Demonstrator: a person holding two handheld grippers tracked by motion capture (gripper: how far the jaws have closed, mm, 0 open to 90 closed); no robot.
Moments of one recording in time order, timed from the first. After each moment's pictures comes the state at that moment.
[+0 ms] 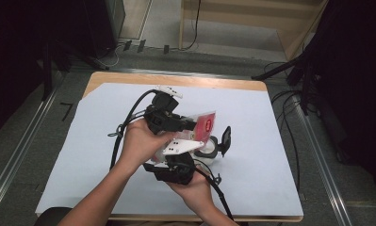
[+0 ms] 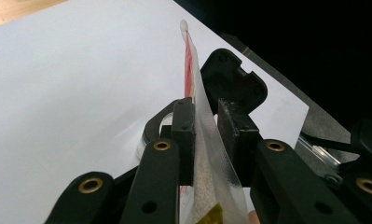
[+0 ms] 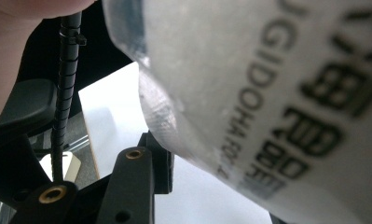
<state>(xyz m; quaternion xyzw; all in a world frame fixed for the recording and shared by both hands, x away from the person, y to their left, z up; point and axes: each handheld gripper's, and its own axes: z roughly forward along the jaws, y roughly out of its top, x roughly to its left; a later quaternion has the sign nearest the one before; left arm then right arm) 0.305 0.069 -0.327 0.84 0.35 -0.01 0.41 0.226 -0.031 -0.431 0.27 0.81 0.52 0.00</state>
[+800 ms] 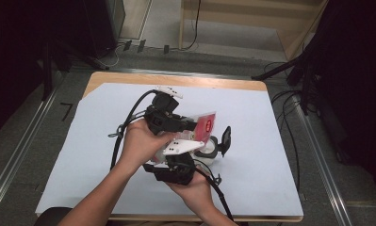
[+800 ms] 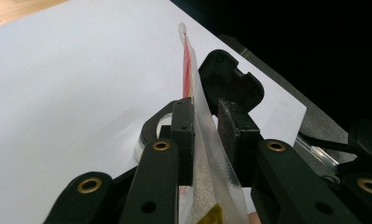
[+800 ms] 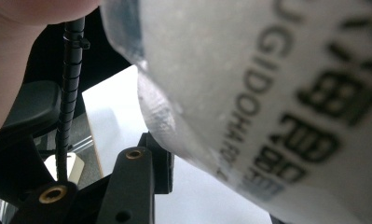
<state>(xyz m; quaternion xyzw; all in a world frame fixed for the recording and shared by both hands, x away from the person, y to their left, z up) 0.304 0.069 -0.326 0.84 0.35 -0.01 0.41 0.226 -0.031 -0.430 0.27 0.81 0.52 0.00</state>
